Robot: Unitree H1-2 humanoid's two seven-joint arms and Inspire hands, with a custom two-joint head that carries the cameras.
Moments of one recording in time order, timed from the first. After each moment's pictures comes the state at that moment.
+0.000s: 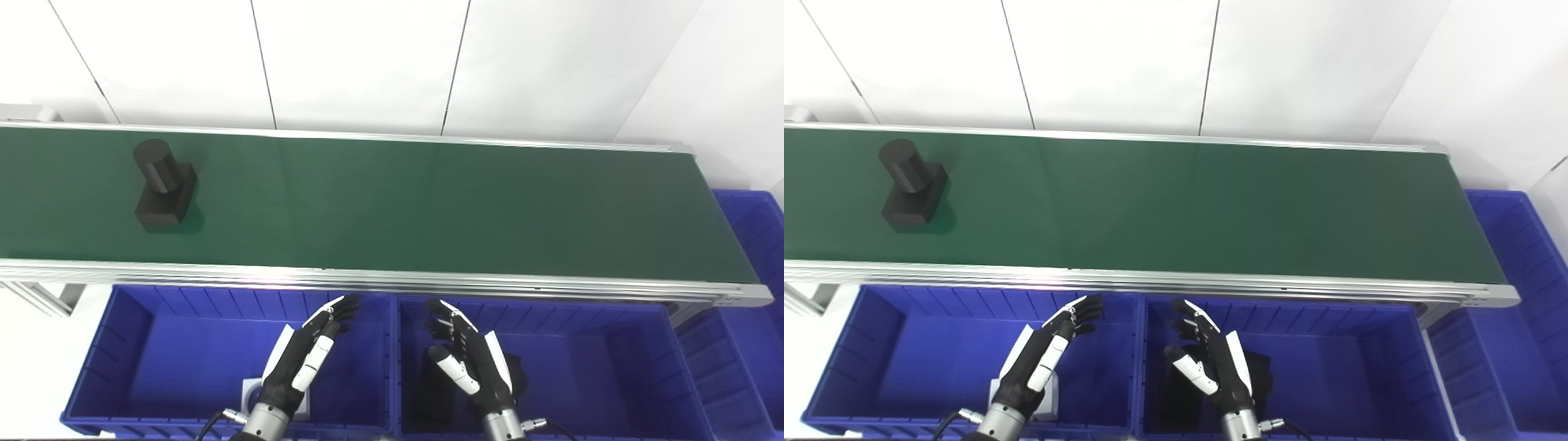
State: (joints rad) left arm 0.16 0.07 -0.29 0.33 0.05 -0.43 -0.04; right arm 0.07 -0.11 0.42 0.46 -0.09 -0.44 -0.24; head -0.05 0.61
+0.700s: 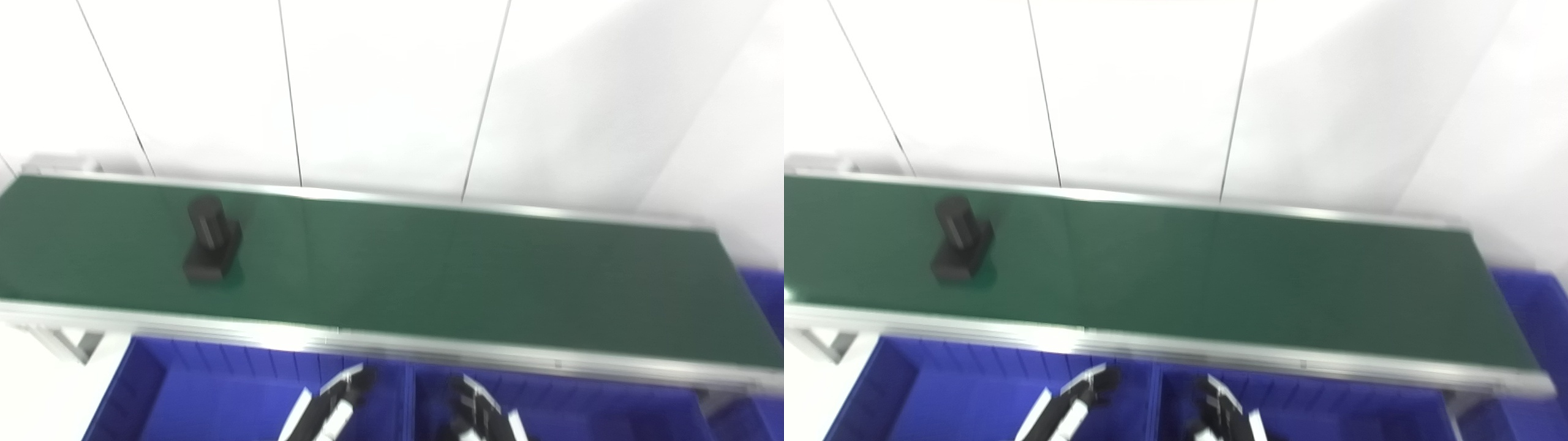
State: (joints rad) left arm 0.12 0.06 -0.31 0.42 0.06 -0.43 0.00; right arm 0.05 -0.11 0.39 0.54 -0.06 -0.44 -0.21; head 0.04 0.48
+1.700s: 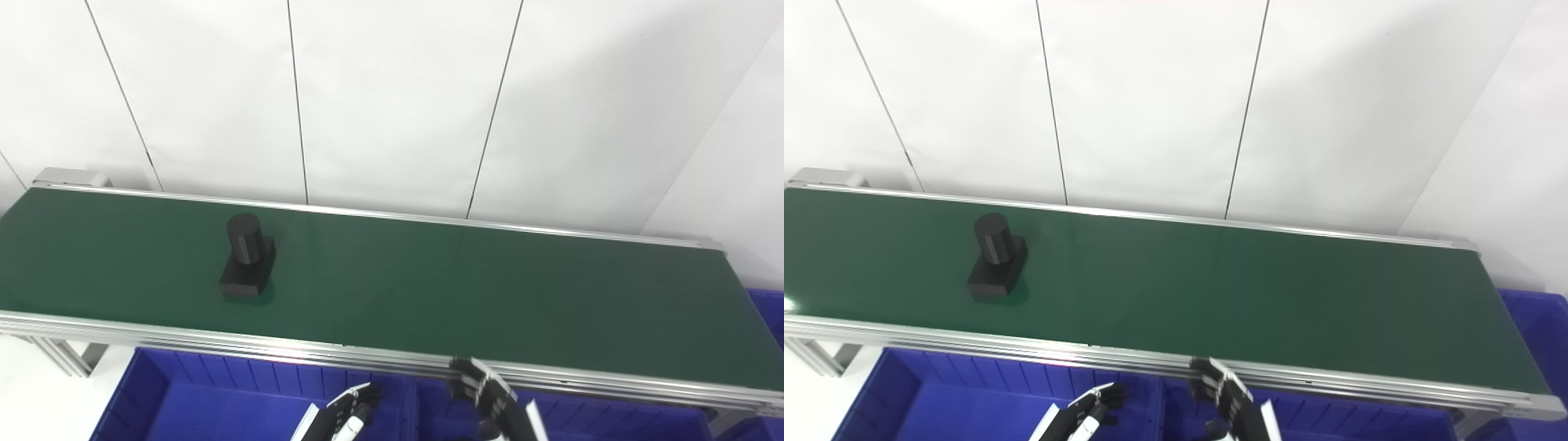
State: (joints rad) left arm 0.09 0.05 -0.32 0.48 0.06 -0.43 0.00; right arm 0.15 -0.06 0.28 0.10 0.03 -0.44 0.04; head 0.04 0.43
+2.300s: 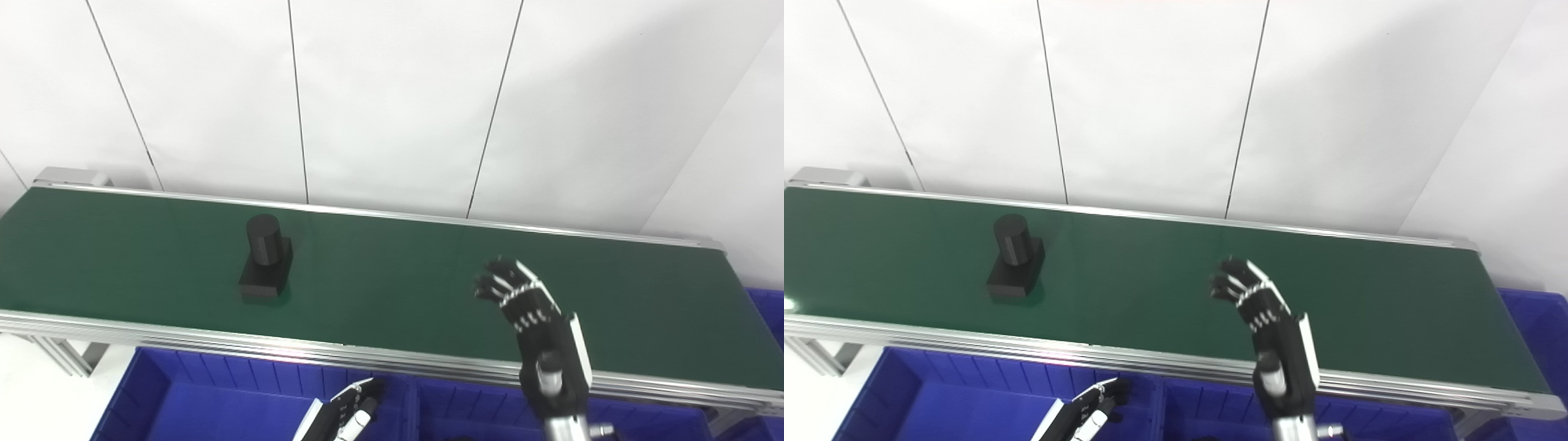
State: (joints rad) left arm 0.06 0.03 -0.30 0.53 0.04 -0.43 -0.01; right arm -0.07 0.14 -0.12 0.08 0.13 -0.44 0.45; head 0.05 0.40
